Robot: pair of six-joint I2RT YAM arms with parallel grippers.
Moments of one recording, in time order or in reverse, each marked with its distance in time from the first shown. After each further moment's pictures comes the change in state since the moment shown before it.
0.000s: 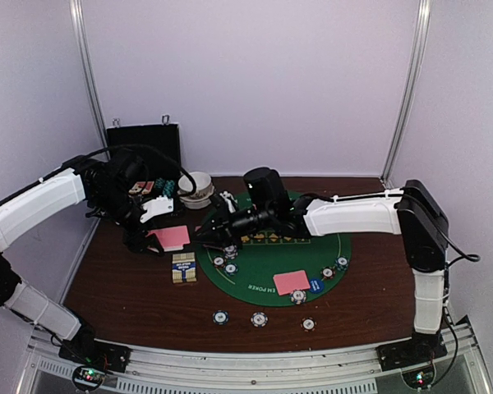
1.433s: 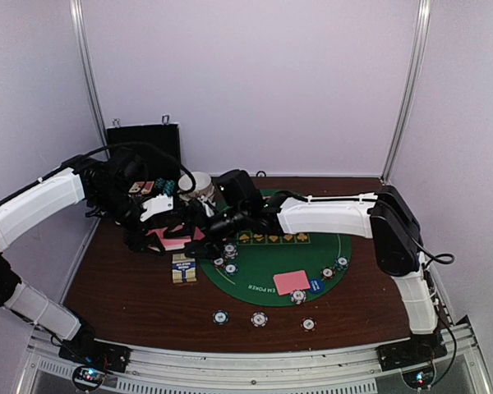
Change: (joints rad) left arm 0.000 -0.002 0.003 0.004 0.034 -0.001; right arm 0.054 0.185 0.291 -0.218 0.019 -0.135
